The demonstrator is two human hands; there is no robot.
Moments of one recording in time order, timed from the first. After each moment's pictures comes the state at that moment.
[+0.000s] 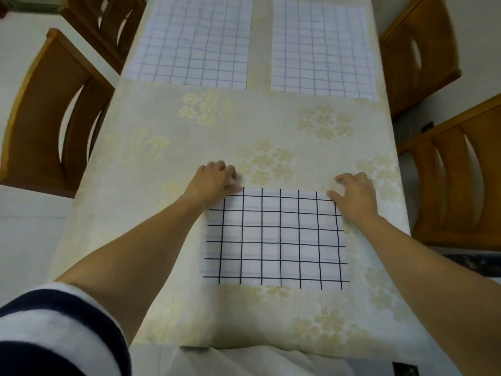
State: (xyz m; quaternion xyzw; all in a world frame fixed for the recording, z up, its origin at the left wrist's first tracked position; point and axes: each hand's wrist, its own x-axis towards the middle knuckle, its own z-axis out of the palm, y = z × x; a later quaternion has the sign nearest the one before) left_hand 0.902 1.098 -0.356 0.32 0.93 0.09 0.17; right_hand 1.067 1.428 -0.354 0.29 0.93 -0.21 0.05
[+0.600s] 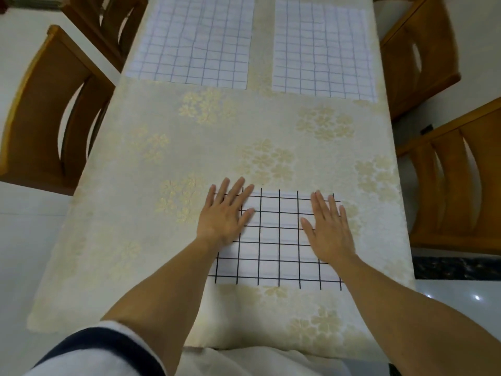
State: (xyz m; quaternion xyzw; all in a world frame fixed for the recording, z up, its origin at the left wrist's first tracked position) left_hand 0.988 1.099 -0.396 0.31 0.94 0.05 0.14; right_hand 1.124 1.362 -0.390 0.15 0.98 -0.05 0.14
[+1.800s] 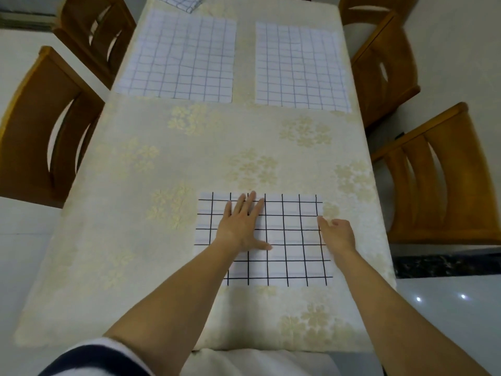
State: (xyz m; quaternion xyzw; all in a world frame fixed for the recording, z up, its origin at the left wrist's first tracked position) left_hand 1.014 1.155 -0.360 0.35 0.89 0.04 0.29; right_hand 1.134 1.376 -0.351 0.56 0.71 -0.43 0.05
